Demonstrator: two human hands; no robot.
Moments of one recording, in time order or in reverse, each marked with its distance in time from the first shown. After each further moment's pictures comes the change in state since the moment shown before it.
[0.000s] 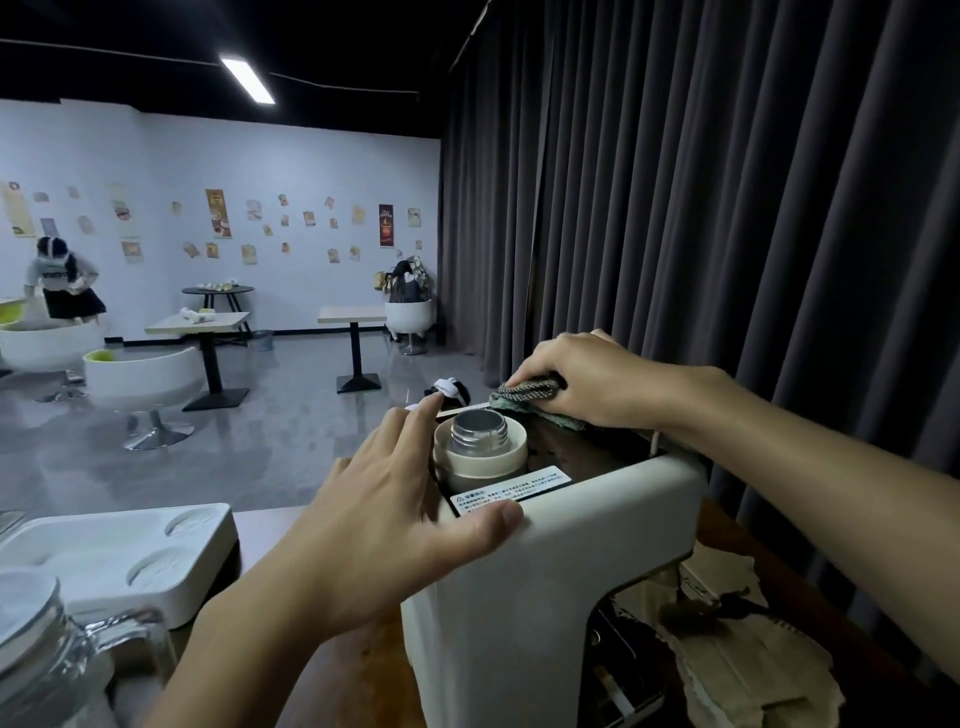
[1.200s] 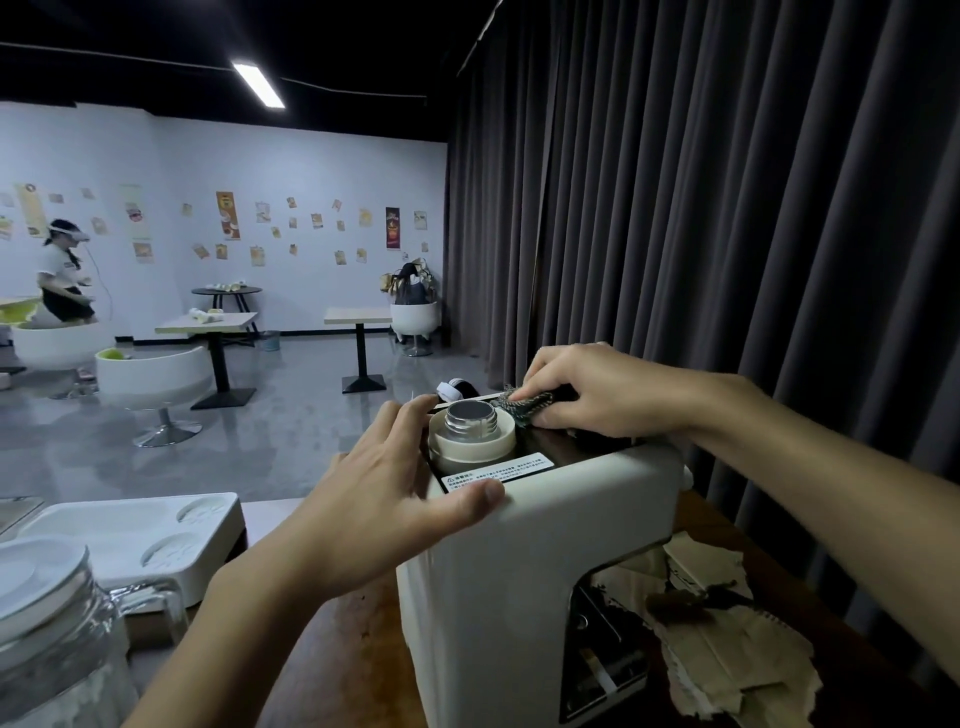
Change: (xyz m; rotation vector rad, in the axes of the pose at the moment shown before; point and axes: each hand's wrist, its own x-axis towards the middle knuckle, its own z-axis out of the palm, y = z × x) left_hand -0.001 -0.001 0.002 -0.061 -0.014 -0.030; right_hand -0.032 -0.009 -0.018 0.049 -0.155 -0.059
